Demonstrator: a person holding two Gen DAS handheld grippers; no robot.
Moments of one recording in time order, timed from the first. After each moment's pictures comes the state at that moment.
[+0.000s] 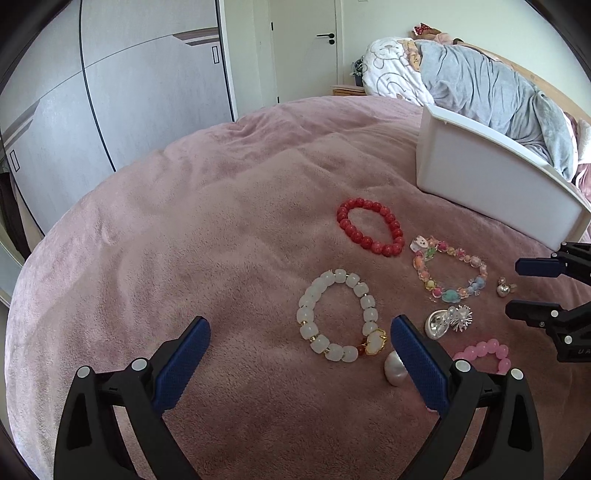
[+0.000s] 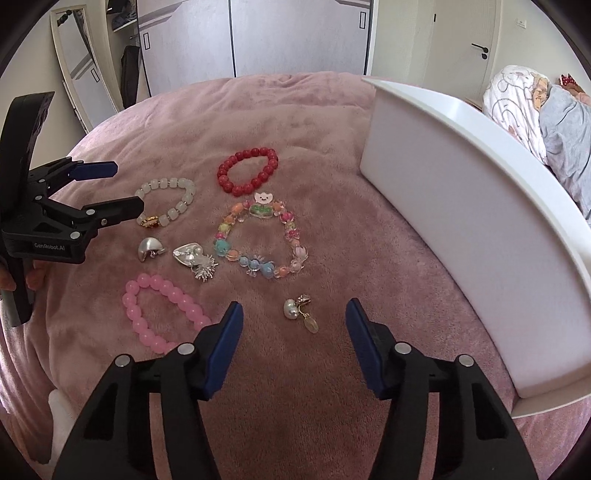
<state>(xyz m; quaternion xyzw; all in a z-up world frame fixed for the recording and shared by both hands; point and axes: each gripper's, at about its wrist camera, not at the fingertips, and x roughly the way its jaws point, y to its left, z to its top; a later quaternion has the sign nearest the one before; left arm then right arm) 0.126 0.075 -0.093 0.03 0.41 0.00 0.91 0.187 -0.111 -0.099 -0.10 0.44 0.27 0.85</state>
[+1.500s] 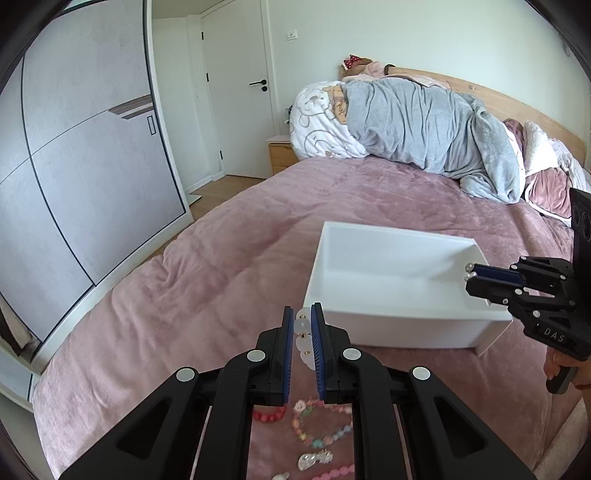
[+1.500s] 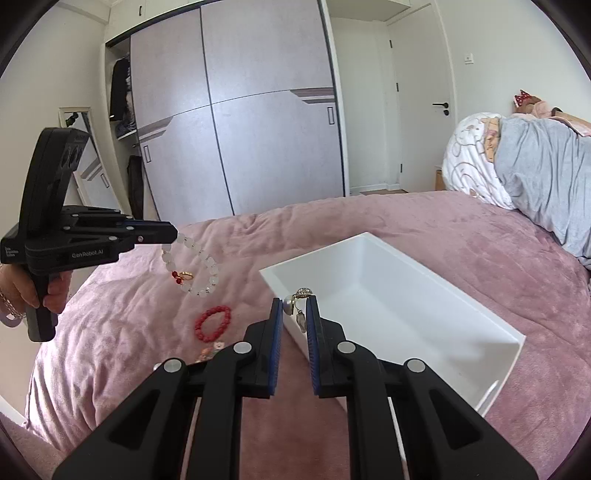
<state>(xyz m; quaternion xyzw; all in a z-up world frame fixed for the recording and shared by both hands) 0.196 -0.053 0.089 0.08 0.34 -0.10 0.93 0.214 -0.254 0.035 0.01 0.27 0.27 0.93</state>
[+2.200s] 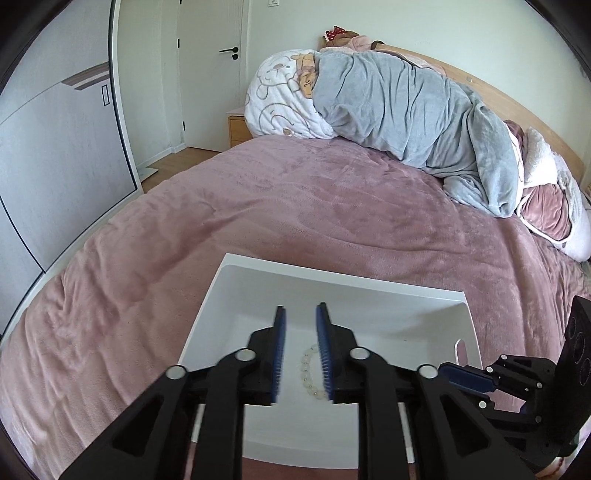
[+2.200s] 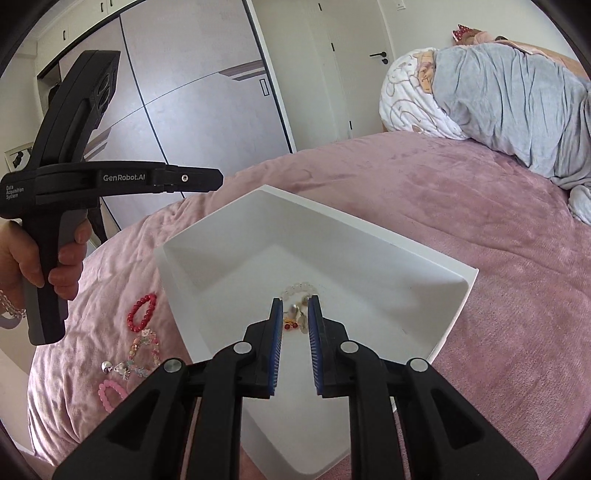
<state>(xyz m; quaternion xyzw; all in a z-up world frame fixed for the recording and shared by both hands) 0.338 -0.165 0.040 0.02 0.41 -0.15 0.90 0.266 -0.331 -0.035 0.09 0.36 0.21 0.91</state>
